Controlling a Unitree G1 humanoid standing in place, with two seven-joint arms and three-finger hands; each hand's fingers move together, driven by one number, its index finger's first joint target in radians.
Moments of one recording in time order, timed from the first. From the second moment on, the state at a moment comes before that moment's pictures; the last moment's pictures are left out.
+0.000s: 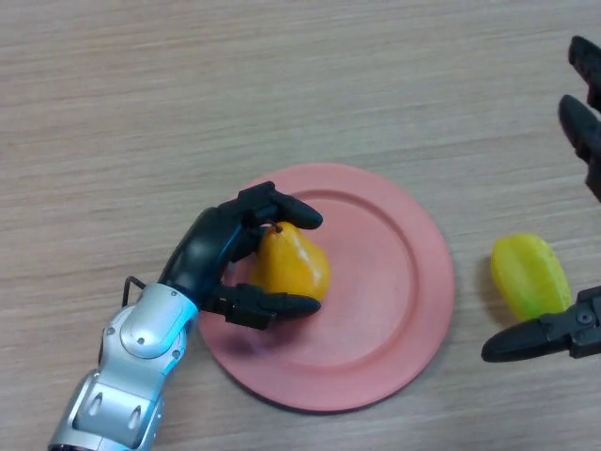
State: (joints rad) left arm -0.30 0.18 -0.18 0.25 0.08 0.02 -0.17; right arm -0.01 -0.25 -0.13 -0.97 0.00 0.69 0.26
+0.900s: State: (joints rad) left arm -0.21 0.29 0.14 -0.41 -0.20 0.34 -0.20; right arm -0.05 -0.25 -0.06 -0.91 0.00 0.70 0.25
